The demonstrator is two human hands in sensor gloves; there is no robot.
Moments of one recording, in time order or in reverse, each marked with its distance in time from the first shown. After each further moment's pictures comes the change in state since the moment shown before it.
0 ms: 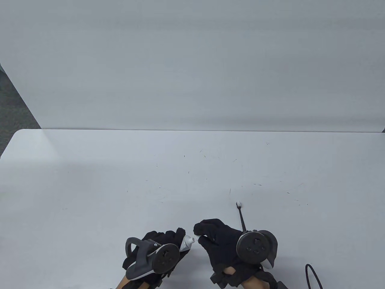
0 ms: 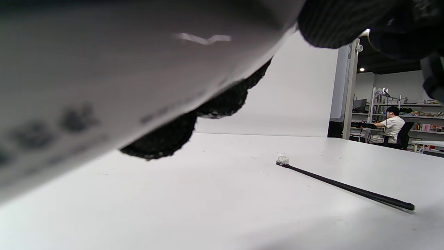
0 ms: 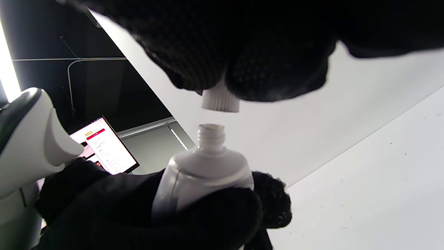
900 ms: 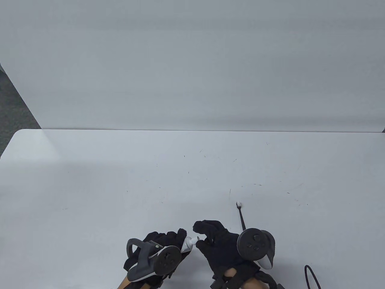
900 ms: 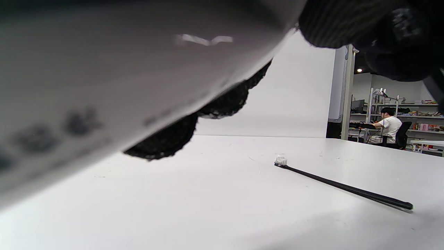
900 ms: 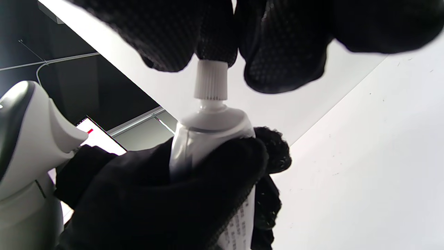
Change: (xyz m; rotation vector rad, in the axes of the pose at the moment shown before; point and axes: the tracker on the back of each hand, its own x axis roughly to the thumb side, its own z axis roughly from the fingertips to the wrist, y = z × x) left_hand 0.003 -0.002 0.001 0.010 -0.007 -0.005; right_hand -0.010 0.009 0.004 0.090 0.113 -0.113
